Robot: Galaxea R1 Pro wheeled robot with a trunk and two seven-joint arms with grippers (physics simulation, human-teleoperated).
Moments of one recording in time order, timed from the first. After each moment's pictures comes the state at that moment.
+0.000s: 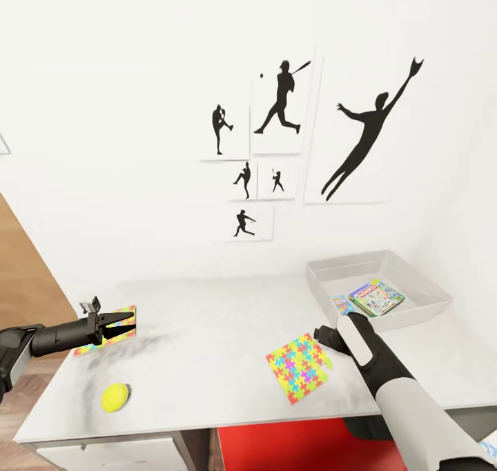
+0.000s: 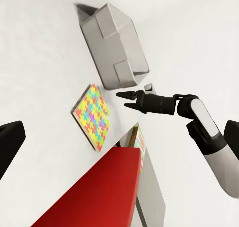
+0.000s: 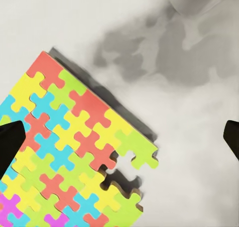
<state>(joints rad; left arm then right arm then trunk) -0.72 0.48 0.15 -0.62 0.14 0.86 -1.57 -0.72 -0.04 0.09 -0.78 -0.72 0.77 -0.55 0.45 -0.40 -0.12</state>
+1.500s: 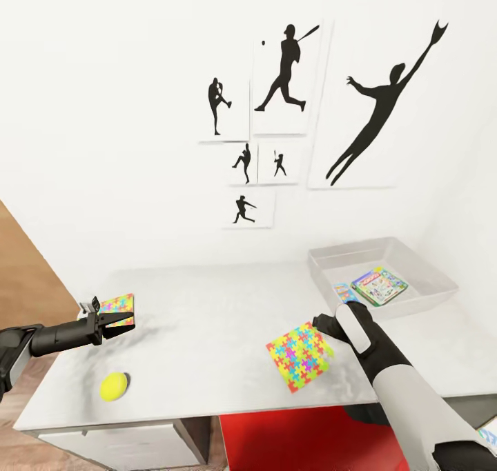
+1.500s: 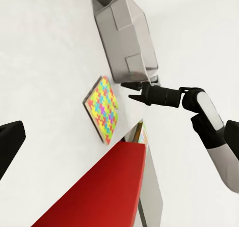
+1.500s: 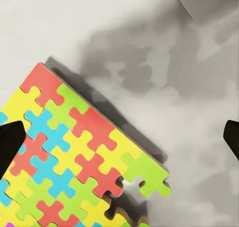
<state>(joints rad) -0.72 0.48 0.15 -0.62 0.14 0.86 -1.57 -0.78 -0.04 0.09 -0.77 -0.72 0.77 -0.55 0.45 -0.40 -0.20</state>
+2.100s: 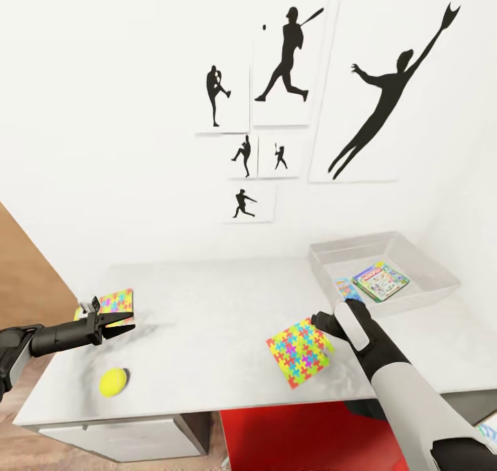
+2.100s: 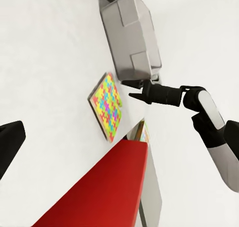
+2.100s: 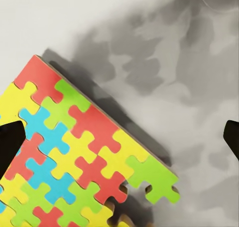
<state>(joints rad) -0.72 0.48 0.15 -0.62 0.14 0.86 -1.57 -0.79 -0.04 0.09 -0.77 -0.72 0.77 -0.55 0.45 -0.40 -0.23</state>
